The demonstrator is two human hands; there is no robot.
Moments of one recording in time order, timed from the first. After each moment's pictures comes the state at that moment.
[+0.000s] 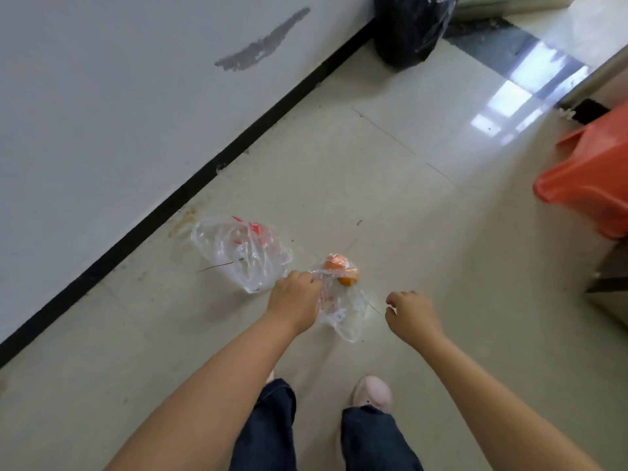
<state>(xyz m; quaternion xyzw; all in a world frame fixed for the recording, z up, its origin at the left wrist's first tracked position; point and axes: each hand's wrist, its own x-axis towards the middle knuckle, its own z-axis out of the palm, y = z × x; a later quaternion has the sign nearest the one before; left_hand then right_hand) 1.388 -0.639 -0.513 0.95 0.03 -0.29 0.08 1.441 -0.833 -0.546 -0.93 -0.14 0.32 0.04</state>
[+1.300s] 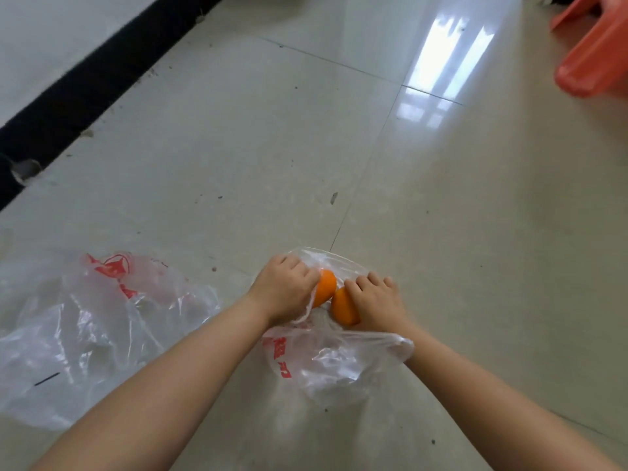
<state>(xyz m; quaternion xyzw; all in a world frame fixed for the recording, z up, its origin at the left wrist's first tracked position) 1.531 -0.615 -1.009 0.94 -0.34 -0.03 -0.03 1.515 -0.793 -1.028 -0.96 -0.20 0.19 0.00</state>
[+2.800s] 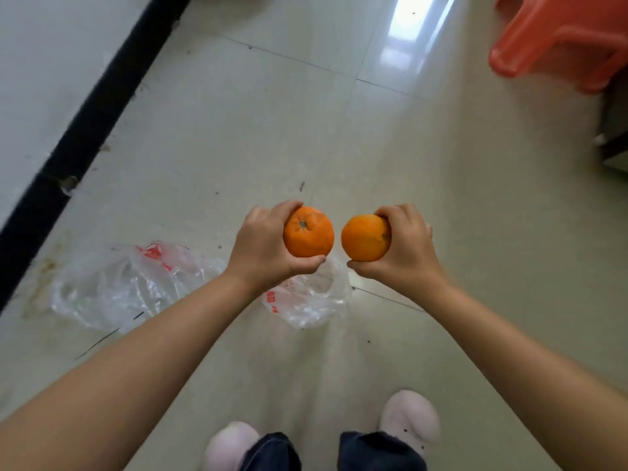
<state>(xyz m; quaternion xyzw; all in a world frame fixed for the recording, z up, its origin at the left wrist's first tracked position) 1.494 -0.660 -0.757 0.94 -0.07 -0.10 0.32 1.482 -0.848 -0.763 -0.95 0.01 0.05 0.31</state>
